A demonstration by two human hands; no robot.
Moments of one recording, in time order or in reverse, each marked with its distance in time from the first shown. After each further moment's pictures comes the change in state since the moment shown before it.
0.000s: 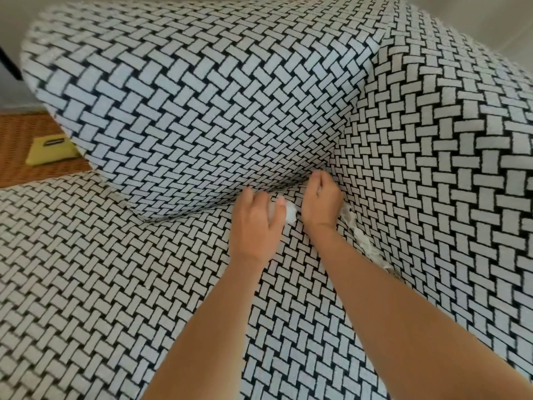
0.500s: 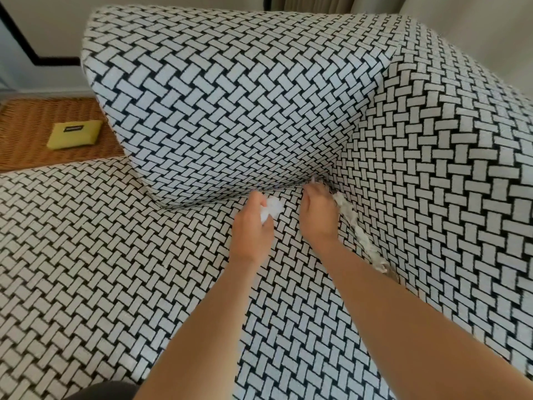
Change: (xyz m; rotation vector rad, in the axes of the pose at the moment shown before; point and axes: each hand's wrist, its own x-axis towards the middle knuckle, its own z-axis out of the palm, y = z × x) left_hand -0.022 -0.008 -0.021 -0.242 0.002 -0.141; right_hand -0.026 -0.005 -0.015 -0.383 -0.291 -0.236
